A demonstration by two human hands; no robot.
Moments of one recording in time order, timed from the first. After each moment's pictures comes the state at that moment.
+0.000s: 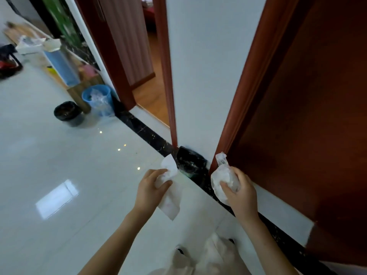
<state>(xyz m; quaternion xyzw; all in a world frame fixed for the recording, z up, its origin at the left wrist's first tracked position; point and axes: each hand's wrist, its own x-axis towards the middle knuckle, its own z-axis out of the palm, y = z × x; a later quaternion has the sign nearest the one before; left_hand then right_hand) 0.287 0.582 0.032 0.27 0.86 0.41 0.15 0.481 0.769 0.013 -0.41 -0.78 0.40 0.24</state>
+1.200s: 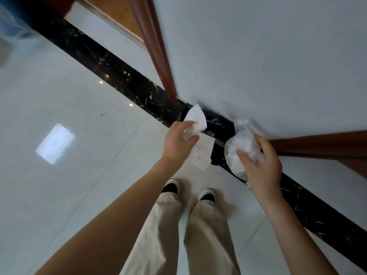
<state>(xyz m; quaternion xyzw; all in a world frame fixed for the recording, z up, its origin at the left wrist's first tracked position) -0.017 0.901 -0.497 0.26 0.83 0.37 0.32 0.180 0.992 -0.473 -0.55 -0.68 0.45 0.18</state>
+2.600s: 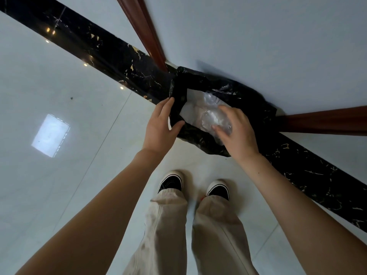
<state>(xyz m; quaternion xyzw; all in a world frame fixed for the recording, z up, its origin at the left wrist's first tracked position) -0.054 0.873 -0.664 0.40 0.85 0.26 0.23 0.127 0.997 -0.664 -0.41 -0.82 0.40 0.06</state>
